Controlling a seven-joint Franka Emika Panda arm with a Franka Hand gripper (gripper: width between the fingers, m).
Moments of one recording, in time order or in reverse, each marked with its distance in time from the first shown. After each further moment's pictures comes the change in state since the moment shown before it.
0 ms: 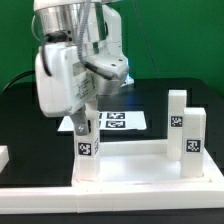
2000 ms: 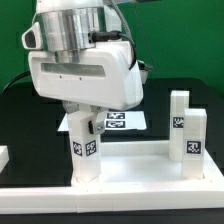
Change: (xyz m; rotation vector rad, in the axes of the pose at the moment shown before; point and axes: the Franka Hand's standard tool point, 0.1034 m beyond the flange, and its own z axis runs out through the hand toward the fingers) arm 0.003 0.006 0.004 -0.055 0.021 -1.013
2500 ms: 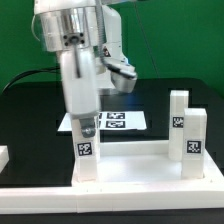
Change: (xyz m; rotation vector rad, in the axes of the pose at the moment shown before) arm 0.001 -0.005 0.002 0.048 -0.018 0.851
